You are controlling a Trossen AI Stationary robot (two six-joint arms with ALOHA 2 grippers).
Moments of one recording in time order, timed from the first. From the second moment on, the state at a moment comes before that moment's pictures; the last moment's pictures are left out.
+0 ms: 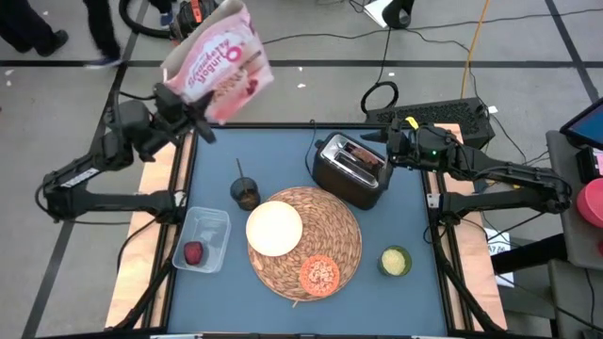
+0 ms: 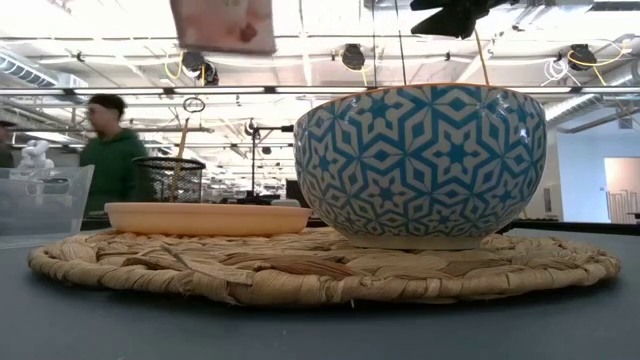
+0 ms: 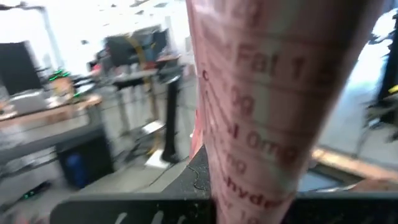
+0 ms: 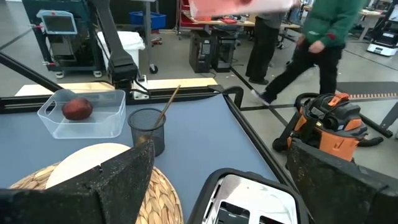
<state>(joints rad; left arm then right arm) 0.37 0.81 1.17 -0.32 -0.47 0.11 -0.24 0.87 0.87 -0.23 0.05 -0.07</state>
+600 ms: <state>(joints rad) 0.54 0.78 0.87 -0.32 -0.47 0.02 -0.24 0.87 0.87 -0.23 0.05 -0.07</state>
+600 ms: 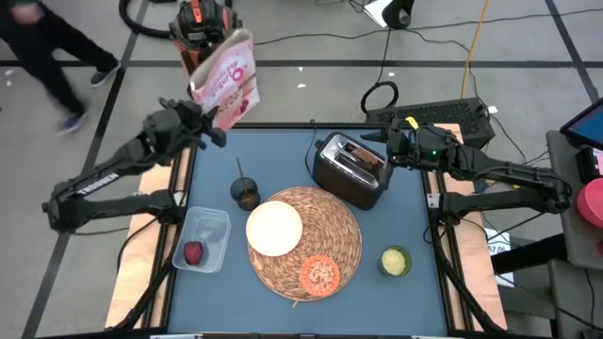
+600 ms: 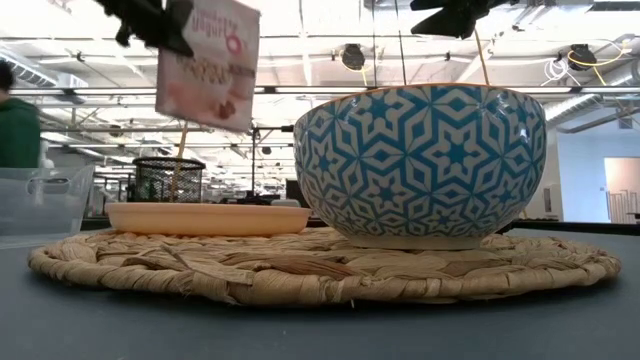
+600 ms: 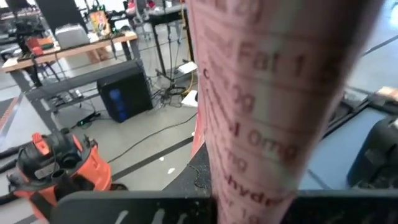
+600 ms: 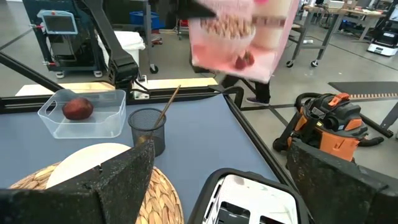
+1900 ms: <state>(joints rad) 0.56 0.62 0.18 0.03 -0.45 -0.24 -0.24 0.87 0.87 -0.23 0.05 -0.07</state>
